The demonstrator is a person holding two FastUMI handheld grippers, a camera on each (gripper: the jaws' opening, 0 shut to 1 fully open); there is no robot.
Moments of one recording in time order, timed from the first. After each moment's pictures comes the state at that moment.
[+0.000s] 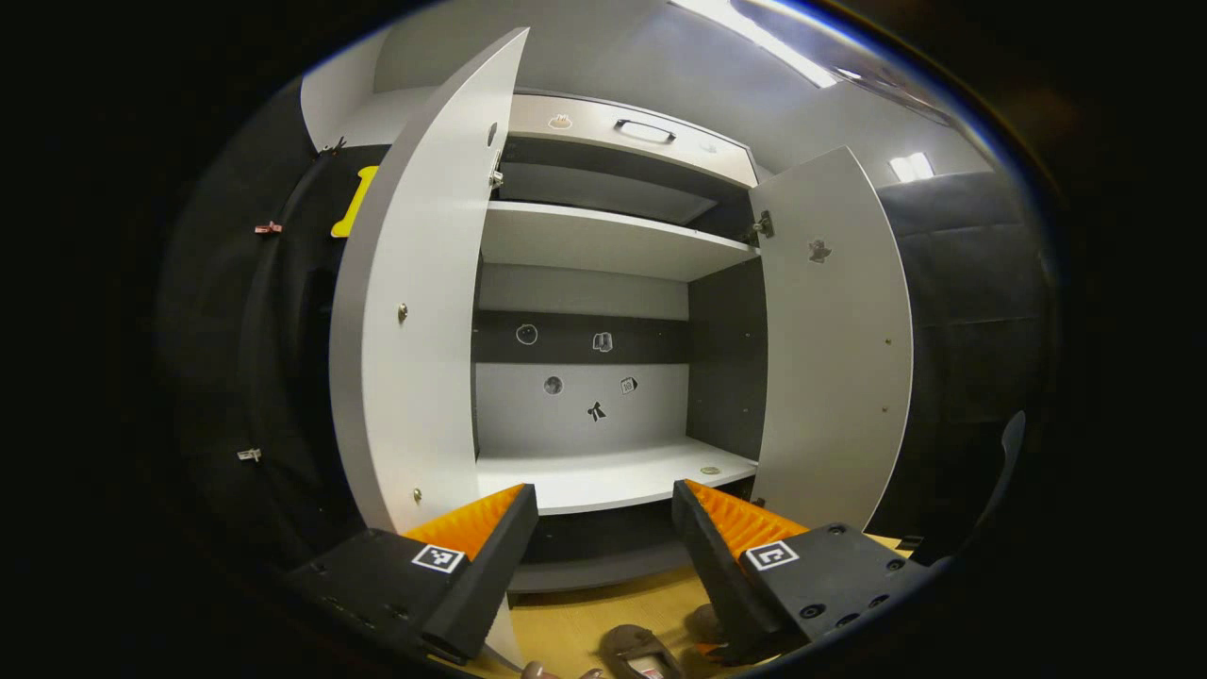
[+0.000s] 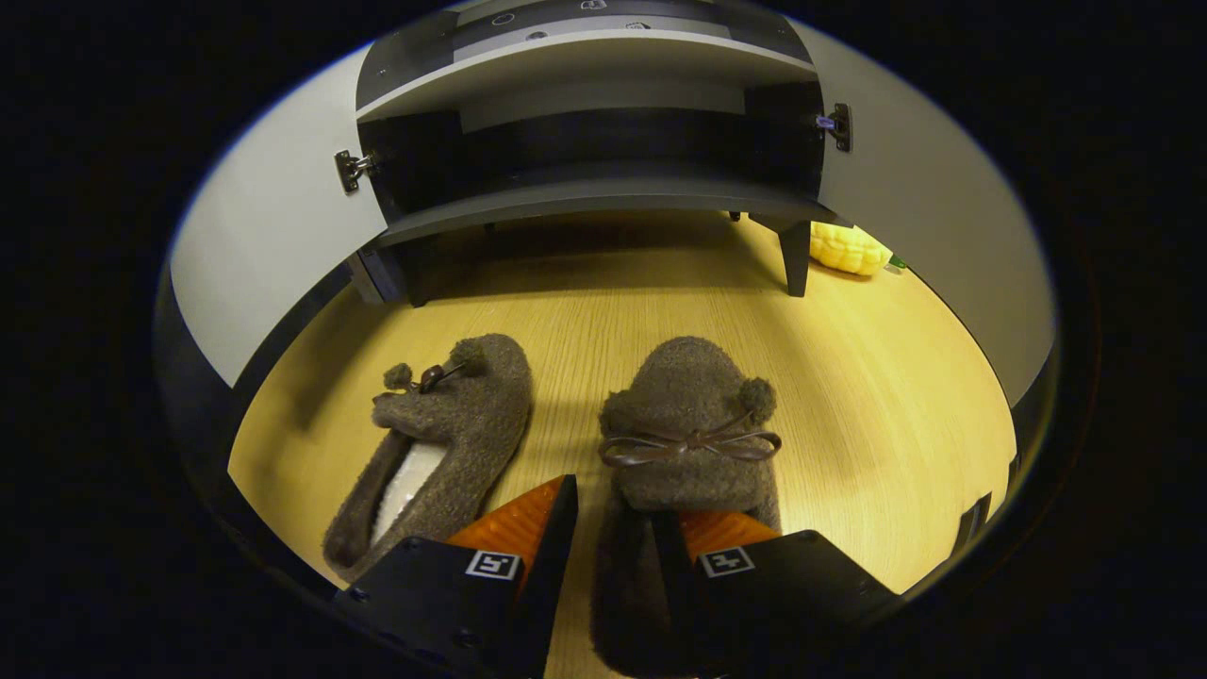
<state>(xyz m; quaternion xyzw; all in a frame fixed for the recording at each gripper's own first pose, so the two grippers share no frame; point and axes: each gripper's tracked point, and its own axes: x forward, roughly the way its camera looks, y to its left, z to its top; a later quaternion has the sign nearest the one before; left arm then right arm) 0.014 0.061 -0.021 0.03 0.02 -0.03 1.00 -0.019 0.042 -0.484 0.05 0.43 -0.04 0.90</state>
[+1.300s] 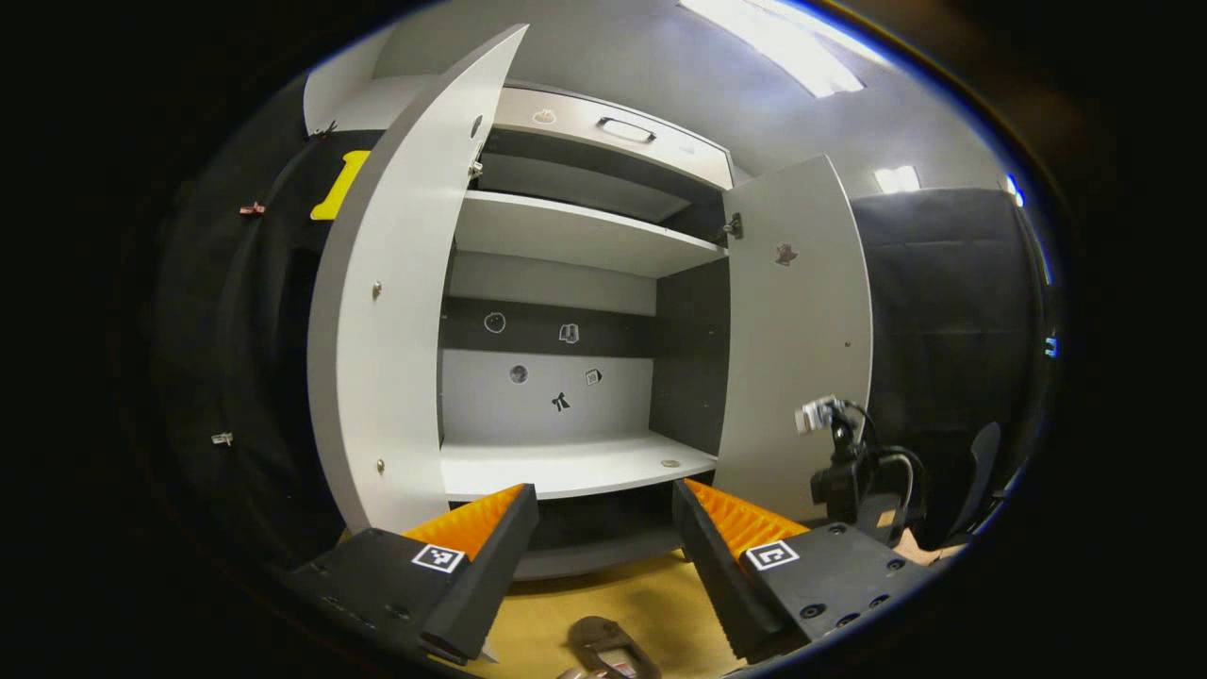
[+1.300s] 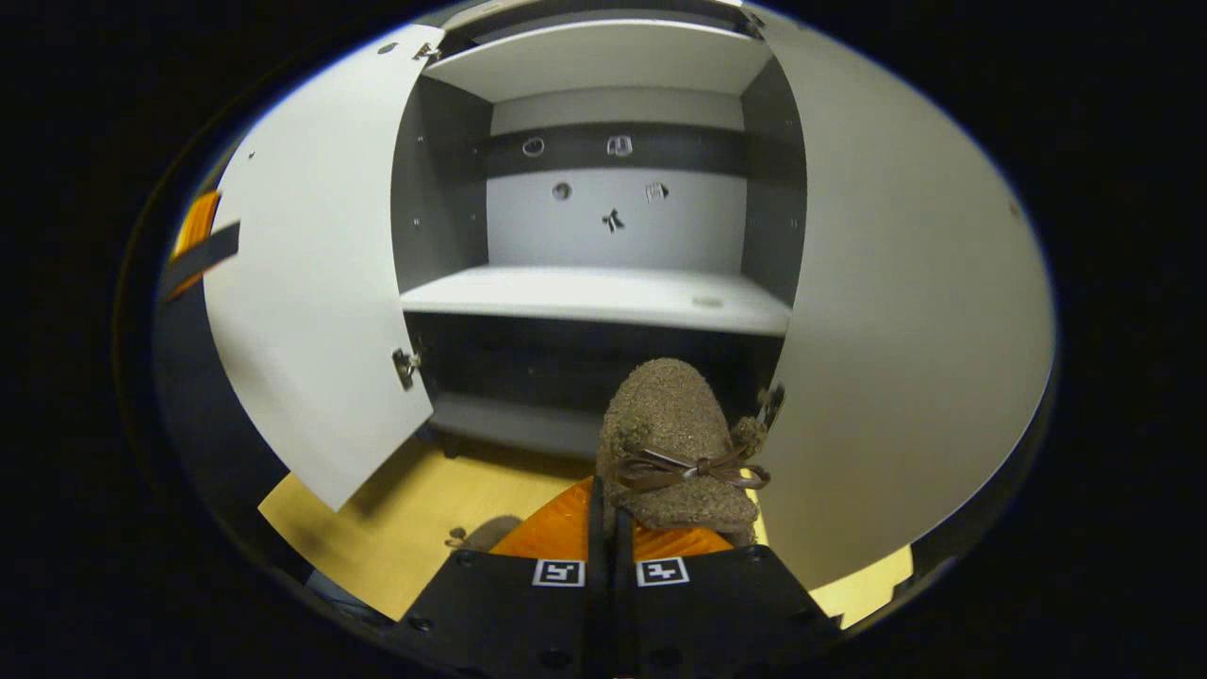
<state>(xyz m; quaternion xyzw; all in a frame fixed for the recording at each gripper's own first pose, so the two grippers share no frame) -0.006 0.033 -0.029 0.00 0.02 -0.09 1.00 0.071 0.003 -0.198 -0.01 0.23 0.00 0.97</state>
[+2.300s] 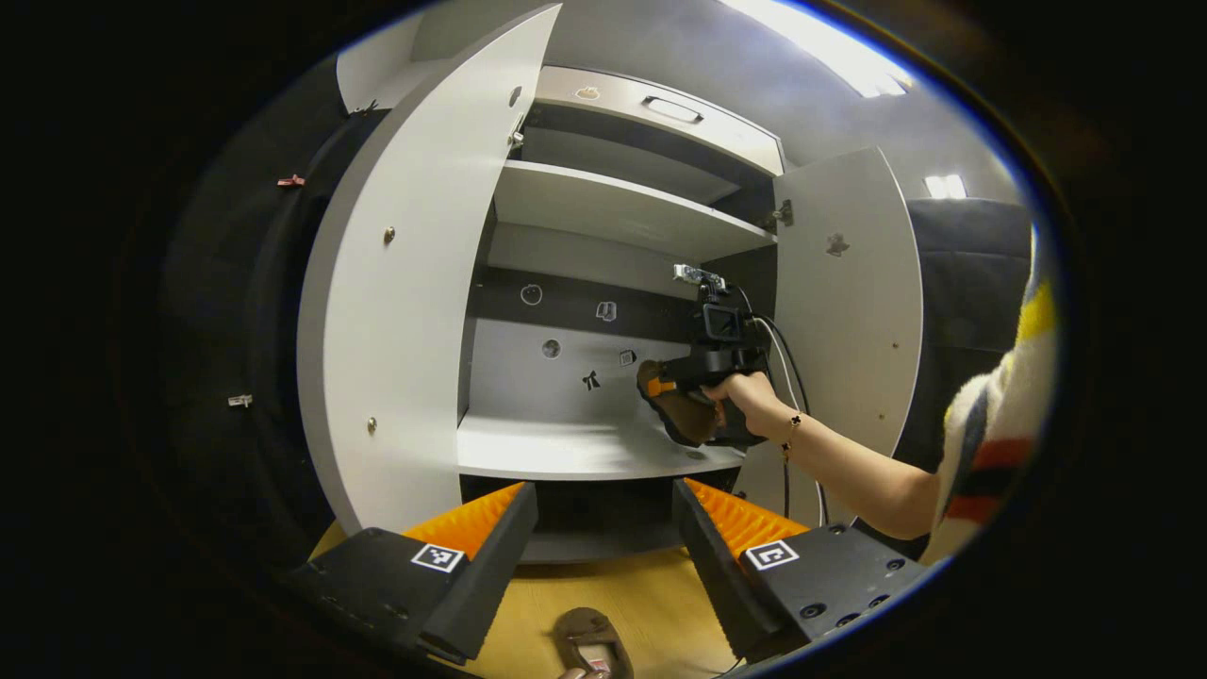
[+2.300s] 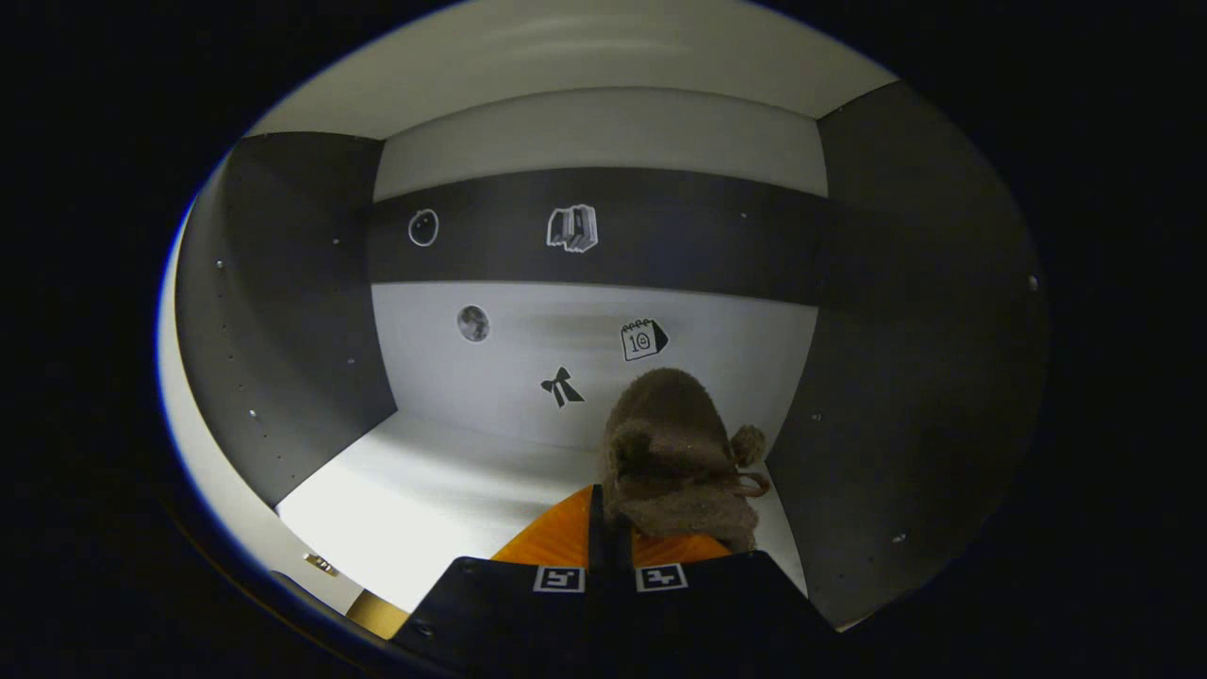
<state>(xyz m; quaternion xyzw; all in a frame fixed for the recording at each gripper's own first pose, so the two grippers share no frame) 0.015 0.042 -0.049 -0.03 0.06 -0.01 1.00 0.397 -0.043 -0.138 -0.01 0.21 -0.02 0.98</state>
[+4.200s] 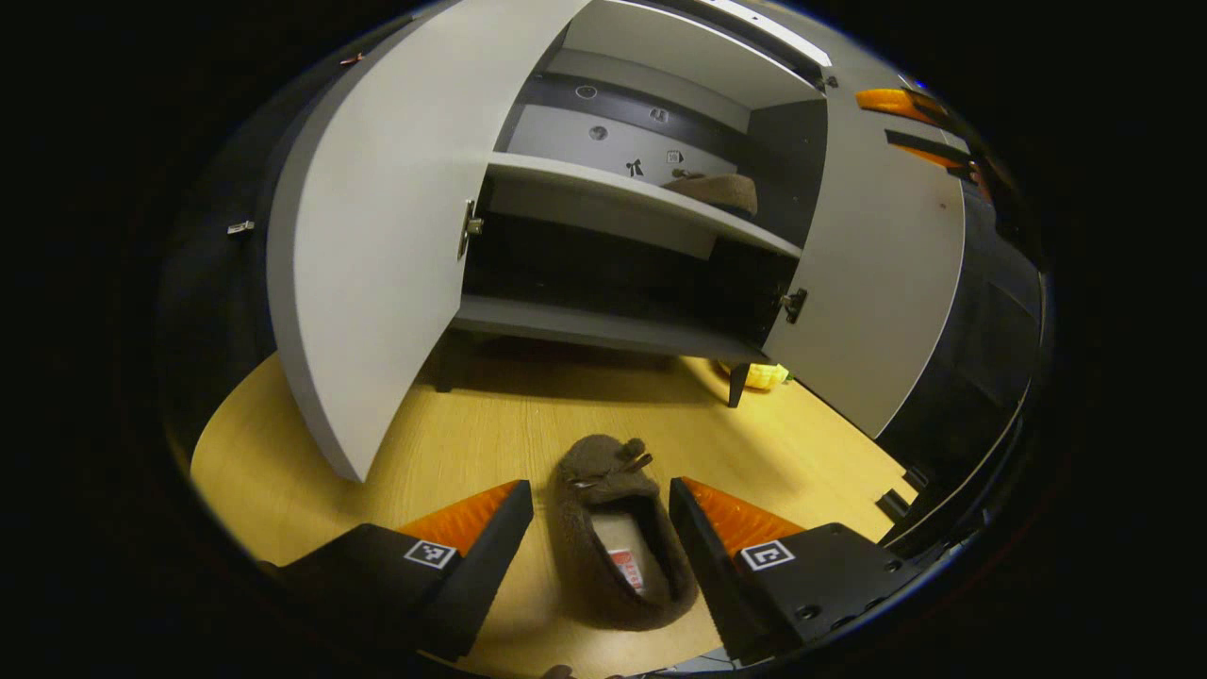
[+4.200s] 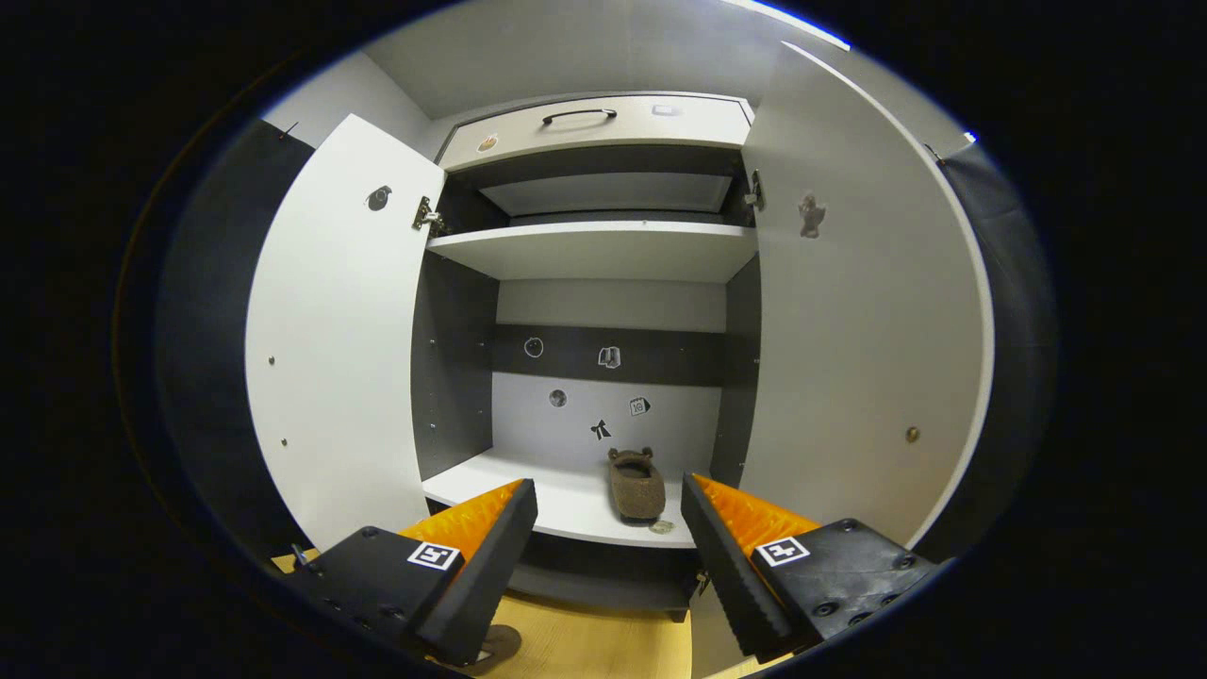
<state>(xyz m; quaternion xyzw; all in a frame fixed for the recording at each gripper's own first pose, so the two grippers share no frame) -0.027 0.051 -0.377 -0.09 0.25 0.00 0.96 0.062 -0.022 0.003 0.00 0.02 0.00 1.00</state>
